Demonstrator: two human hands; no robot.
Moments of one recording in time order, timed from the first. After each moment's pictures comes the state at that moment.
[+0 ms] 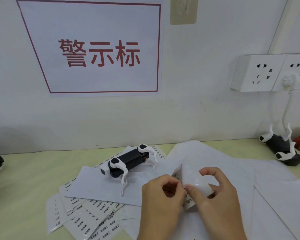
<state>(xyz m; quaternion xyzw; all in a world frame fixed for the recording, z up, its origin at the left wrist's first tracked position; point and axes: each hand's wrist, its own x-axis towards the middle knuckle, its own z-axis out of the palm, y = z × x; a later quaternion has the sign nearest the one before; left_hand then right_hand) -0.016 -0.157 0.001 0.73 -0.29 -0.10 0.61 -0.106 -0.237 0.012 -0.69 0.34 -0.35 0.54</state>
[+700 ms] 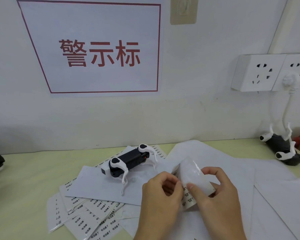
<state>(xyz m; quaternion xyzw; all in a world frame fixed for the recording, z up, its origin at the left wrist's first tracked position) -0.010 -0.158 -0.002 0.74 -0.29 -0.12 0.60 -0.105 -0.240 0.007 -0.68 0.34 -0.35 0.54</state>
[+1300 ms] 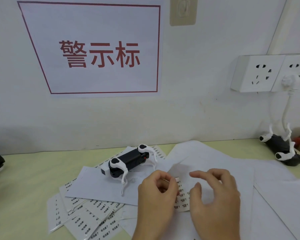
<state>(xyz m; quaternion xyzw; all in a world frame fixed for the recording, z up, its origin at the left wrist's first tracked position) -0.009 -0.156 0.001 0.71 -0.23 -0.16 0.64 -0.090 -0.233 -0.006 -0.76 0.31 -0.51 0.25</state>
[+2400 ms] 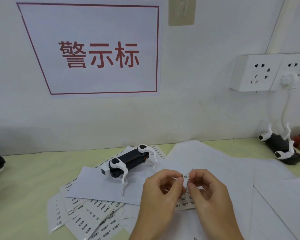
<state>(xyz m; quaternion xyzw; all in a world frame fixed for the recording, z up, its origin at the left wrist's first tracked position) -0.010 -0.153 0.005 0.67 -0.31 -0.19 0.65 -0.098 -0.245 -0.006 -0.70 0.25 -0.38 0.56</state>
